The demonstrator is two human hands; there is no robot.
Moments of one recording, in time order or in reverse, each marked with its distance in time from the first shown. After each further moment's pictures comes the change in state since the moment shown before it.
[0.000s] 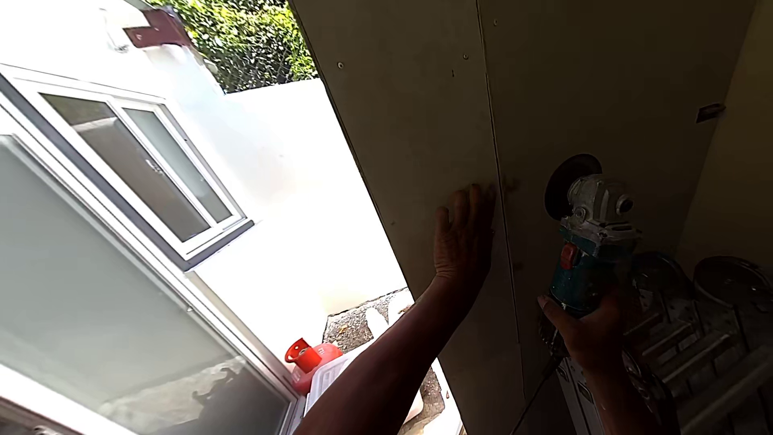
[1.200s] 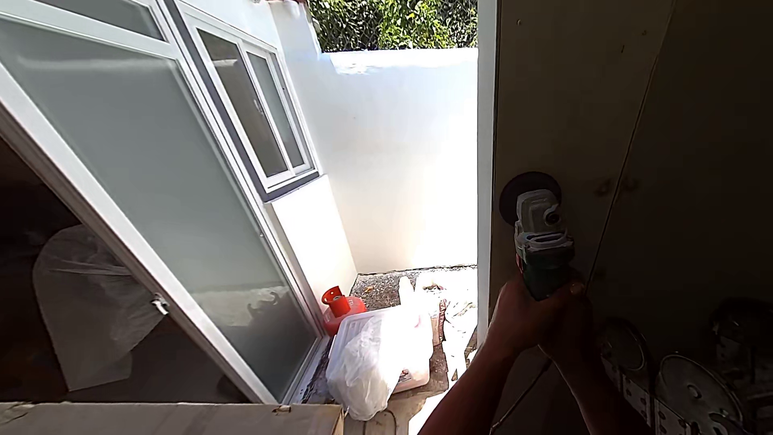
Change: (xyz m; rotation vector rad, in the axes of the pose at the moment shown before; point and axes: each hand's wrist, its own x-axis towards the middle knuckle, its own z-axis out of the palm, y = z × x) left_hand -0.126 -0.016 0.005 -1.757 -0.337 -0.679; right_hand -0.063 -0.027 0.109 -0.303 -0.306 -0.214
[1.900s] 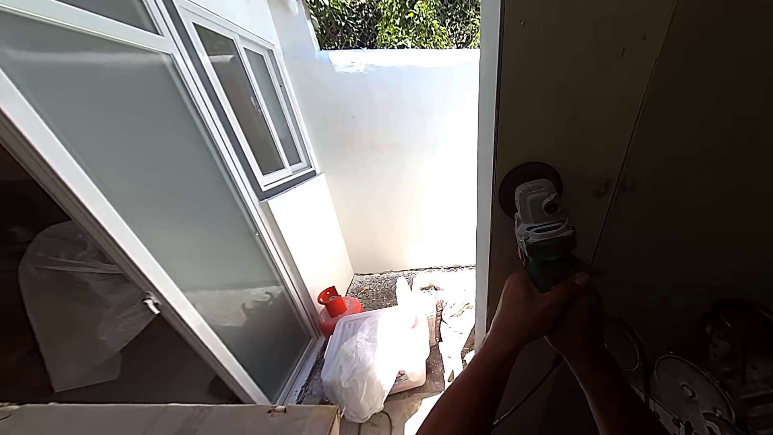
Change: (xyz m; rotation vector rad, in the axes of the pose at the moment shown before) left_hand 0.008 0.014 0.003 -0.091 -0.007 0.056; right_hand 0.018 -0.007 -0.012 -0.088 0.044 -0.132
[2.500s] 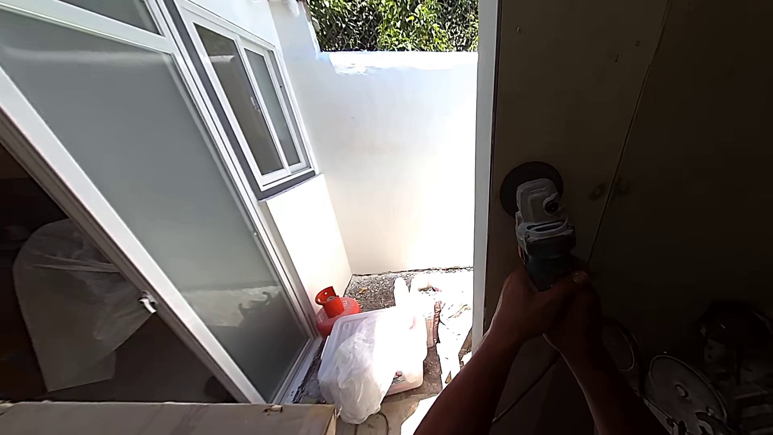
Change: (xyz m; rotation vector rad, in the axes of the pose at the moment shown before) left_hand 0.003 -0.001 0.006 0.003 0.006 0.005; right_hand 0.002 0.005 -0.003 -0.006 -0.011 -0.004
